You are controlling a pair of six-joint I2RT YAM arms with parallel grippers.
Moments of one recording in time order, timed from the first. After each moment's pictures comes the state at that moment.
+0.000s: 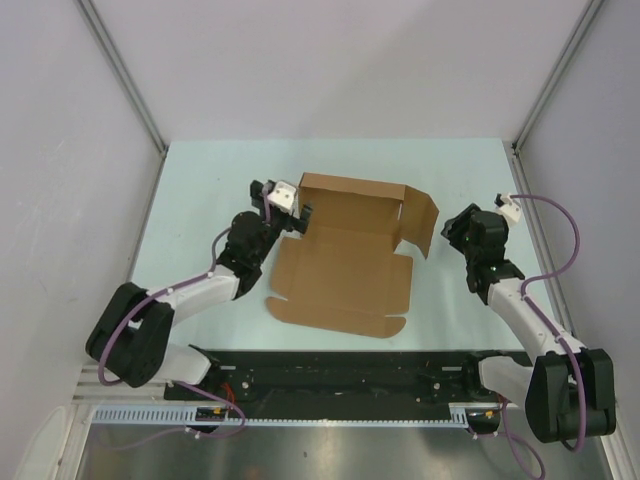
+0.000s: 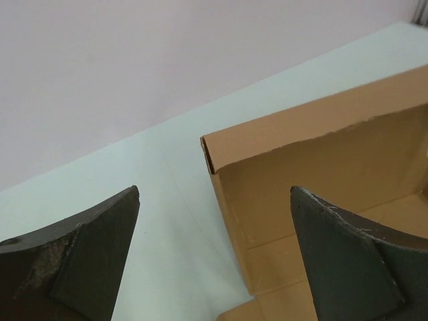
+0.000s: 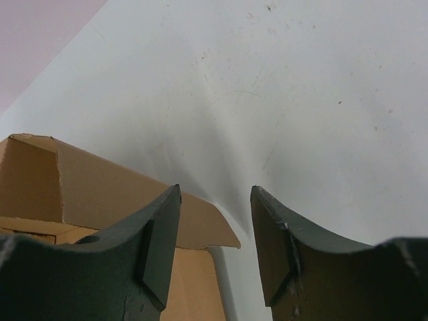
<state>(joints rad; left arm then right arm) -0.55 1.38 0.64 0.79 -0.11 0.23 0.12 1.08 0.59 0.05 0.24 0.68</state>
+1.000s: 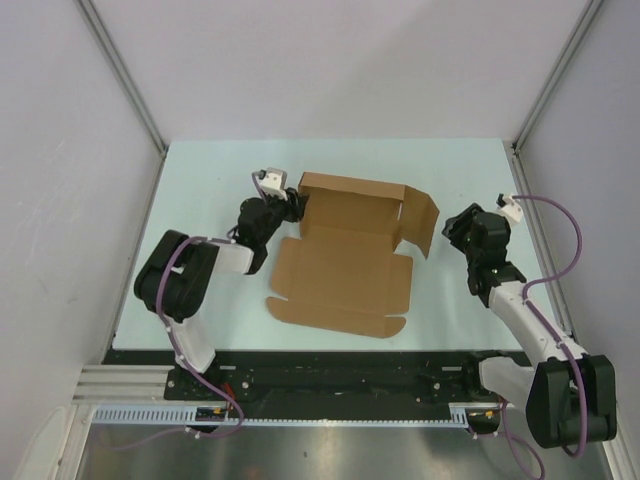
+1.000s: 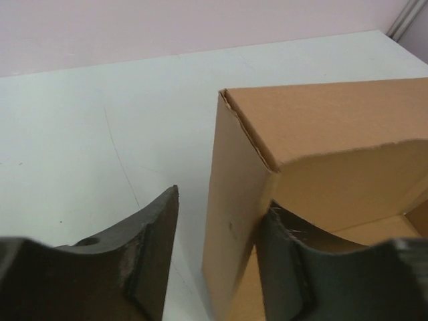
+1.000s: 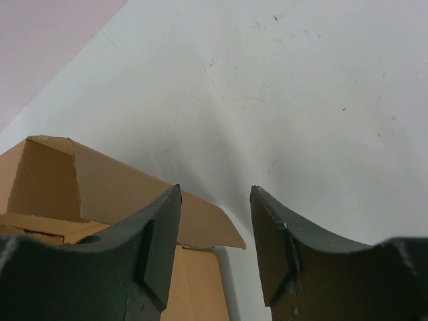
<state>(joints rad) -0.38 1.78 0.75 1.00 0.09 -0.16 0.12 1.06 0.58 0.07 0.23 0.67</state>
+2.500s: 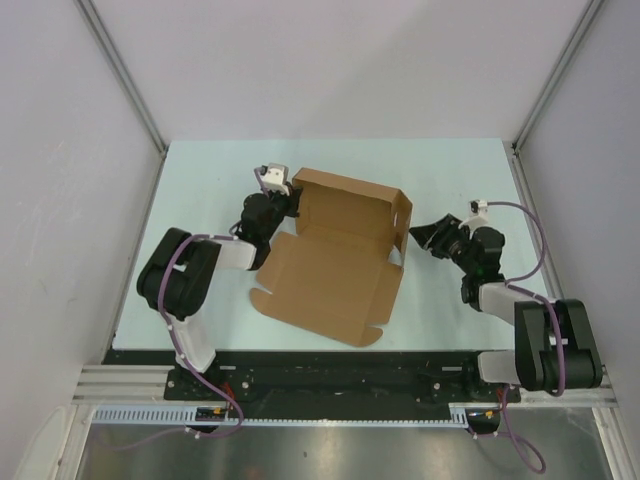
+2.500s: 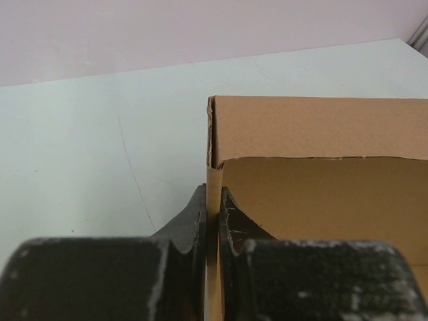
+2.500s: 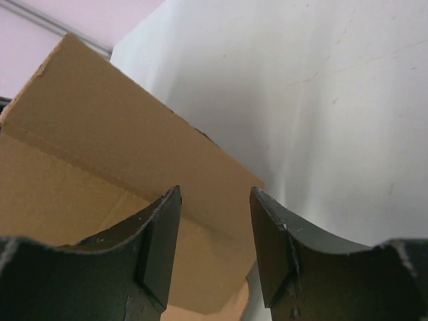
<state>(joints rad) -0.39 1.82 0.82 0.97 0.02 -0.15 0.04 1.31 0.38 0.73 -0.43 0.73</state>
